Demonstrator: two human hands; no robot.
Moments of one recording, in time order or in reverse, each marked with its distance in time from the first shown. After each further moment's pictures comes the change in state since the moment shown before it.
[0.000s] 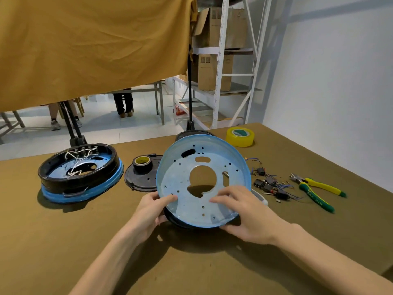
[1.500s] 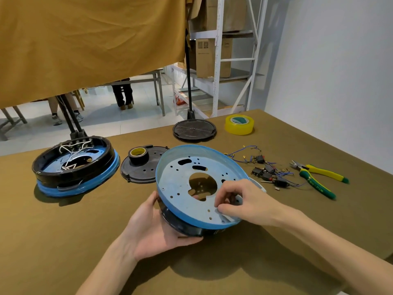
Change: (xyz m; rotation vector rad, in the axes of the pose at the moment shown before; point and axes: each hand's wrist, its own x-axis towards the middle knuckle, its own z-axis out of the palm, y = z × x) left_hand -0.029 -0.028 0.009 -0.721 -0.579 -0.518; right_hand 0.005 -0.002 -0.012 0.660 -0.095 0.306
